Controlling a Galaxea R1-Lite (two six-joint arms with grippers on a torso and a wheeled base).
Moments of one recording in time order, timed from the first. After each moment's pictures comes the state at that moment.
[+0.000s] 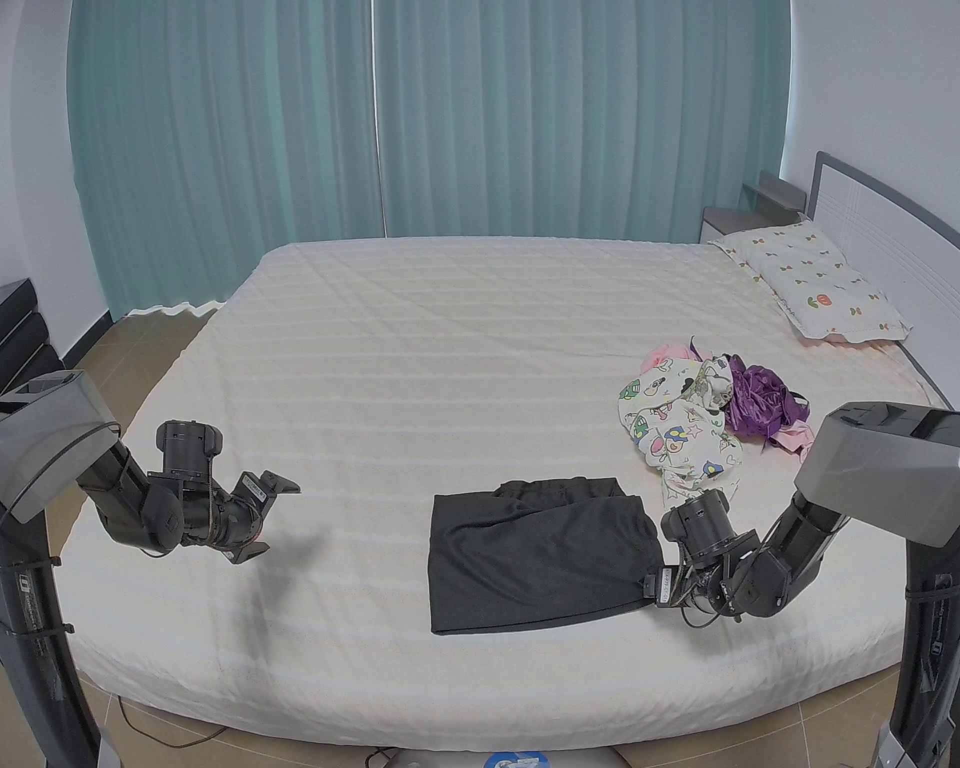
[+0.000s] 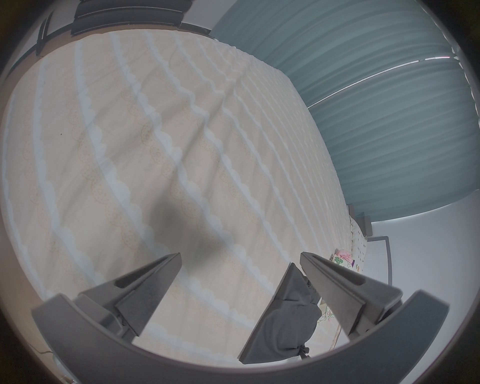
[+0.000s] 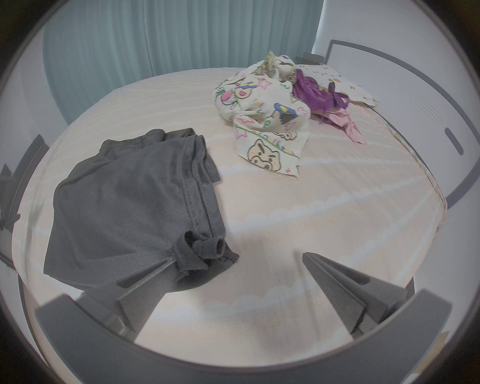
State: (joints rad) left arm 0.02 2.22 -0.91 -0.56 -0.26 -0.97; right arm 0.40 2.28 -0.78 -0.52 -0.42 0.45
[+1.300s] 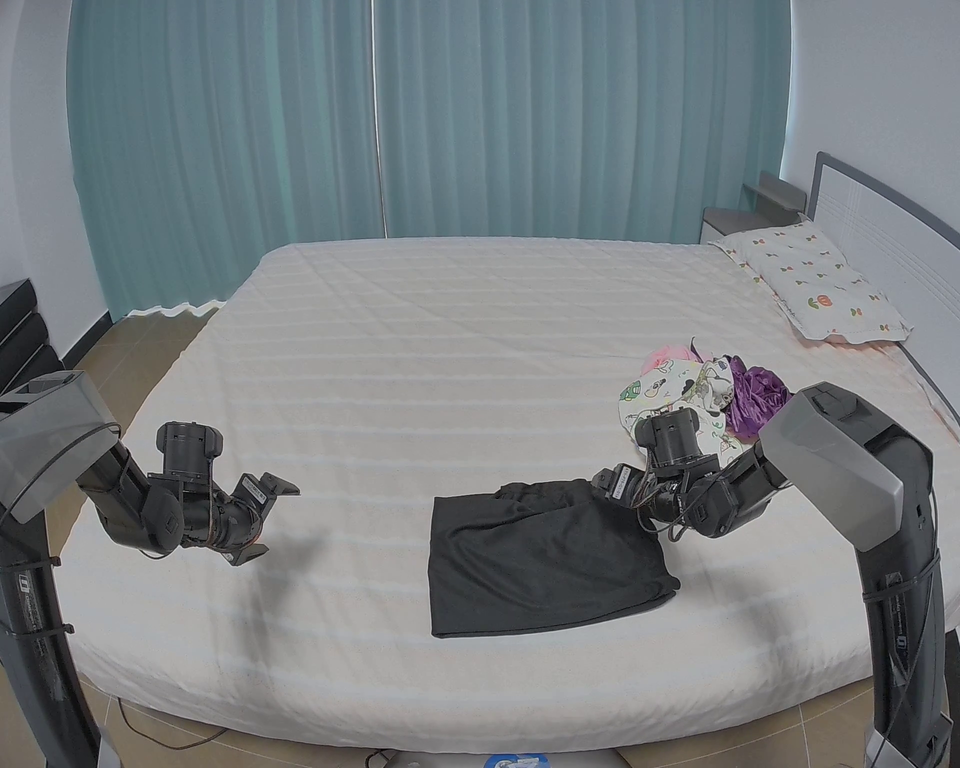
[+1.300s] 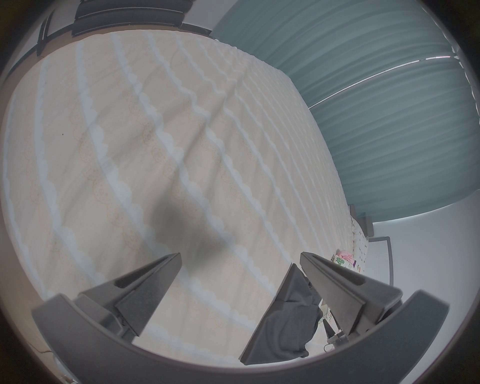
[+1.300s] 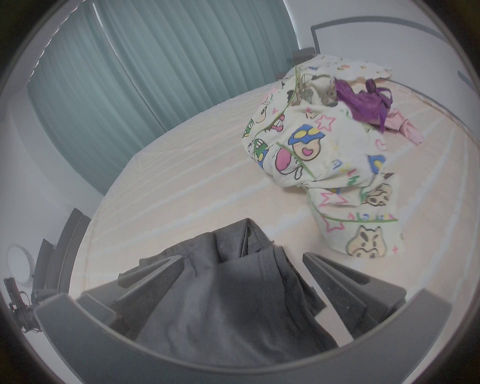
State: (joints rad) left arm 0.02 2.22 -0.90 -0.56 -0.24 -0.97; right arm 0.34 2.53 -1.41 -0.44 -0.18 0.63
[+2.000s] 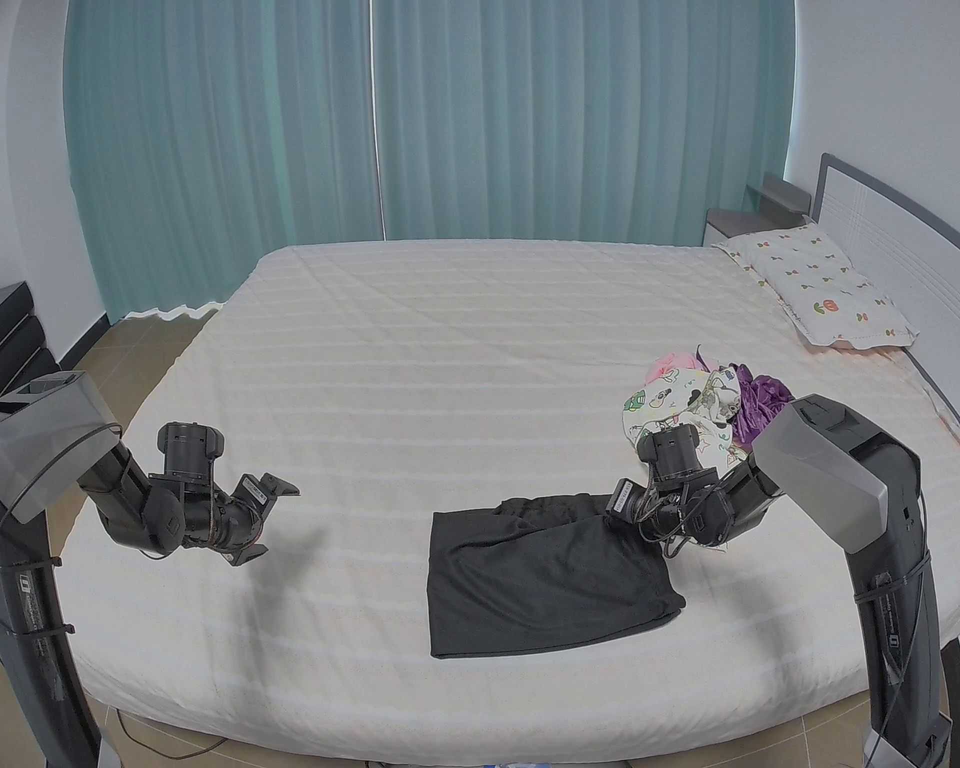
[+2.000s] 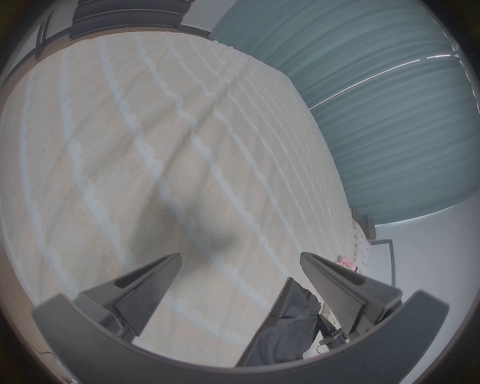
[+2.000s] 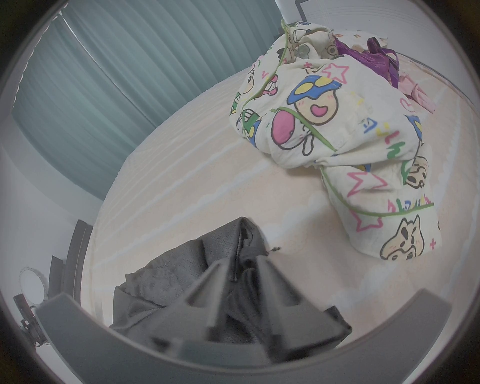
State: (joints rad) left arm 0.02 2.22 -0.90 -0.56 -0.24 -0.97; right arm 0.32 2.56 -1.39 -0.45 -0.10 0.71
